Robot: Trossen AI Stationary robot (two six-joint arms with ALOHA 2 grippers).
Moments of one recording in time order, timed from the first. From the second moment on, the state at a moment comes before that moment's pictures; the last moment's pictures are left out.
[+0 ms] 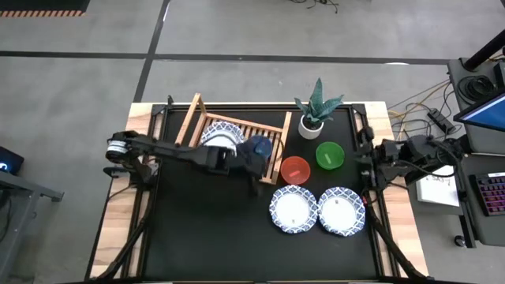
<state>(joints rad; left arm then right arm) -0.10 1.74 1.43 -0.49 -0.28 -0.15 0.26 0.20 0.48 -0.12 0.17 -0.07</state>
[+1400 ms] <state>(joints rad) -0.36 1.86 1.43 -0.02 -0.28 -0.10 0.26 0.11 0.31 0.05 0.05 -0.04</state>
